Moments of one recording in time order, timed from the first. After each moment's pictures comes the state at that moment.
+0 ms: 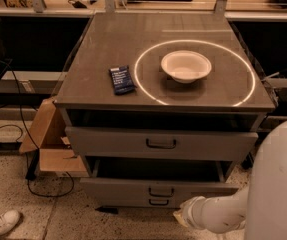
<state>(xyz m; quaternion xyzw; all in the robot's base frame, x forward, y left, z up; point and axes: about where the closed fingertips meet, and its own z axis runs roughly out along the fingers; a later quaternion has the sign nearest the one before) 0.416 -0.143 0.407 -0.35 0.91 0.08 0.22</state>
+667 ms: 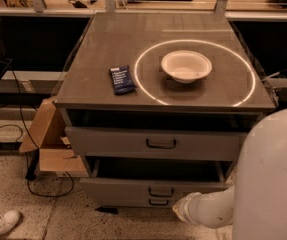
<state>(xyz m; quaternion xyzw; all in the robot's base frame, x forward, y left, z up) 0.429 -0.138 0.406 -0.36 0.90 0.07 0.22</state>
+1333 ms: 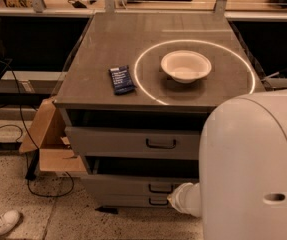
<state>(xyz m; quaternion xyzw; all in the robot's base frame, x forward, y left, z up) 0.472 -0.115 0.400 -0.35 0.90 0.05 0.24</state>
